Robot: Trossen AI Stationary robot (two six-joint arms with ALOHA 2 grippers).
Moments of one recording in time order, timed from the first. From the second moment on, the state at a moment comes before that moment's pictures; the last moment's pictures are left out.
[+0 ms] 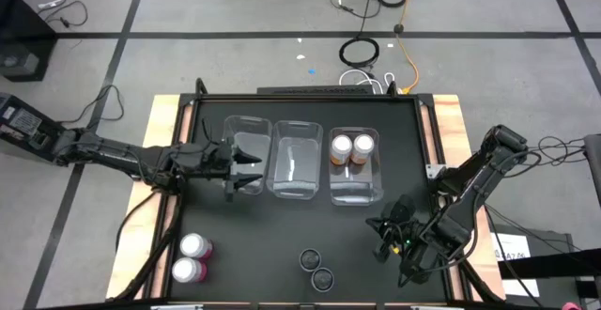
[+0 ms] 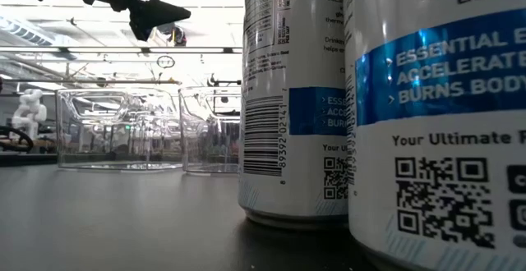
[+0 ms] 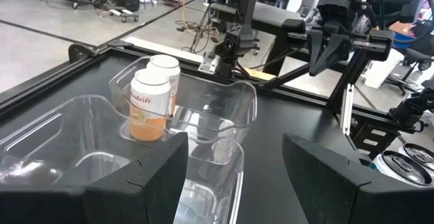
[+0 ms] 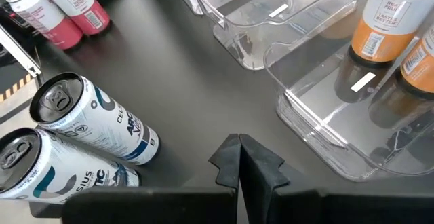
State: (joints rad) left arm -0.13 0.82 0.50 0.15 -0.17 -0.26; right arm 0.87 1.45 1.19 -0.99 0.81 1.51
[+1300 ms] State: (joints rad) left arm -0.13 0.82 0.50 0.17 -0.17 -0.31; right arm 0.87 1.45 1.19 -0.96 0.81 1.50
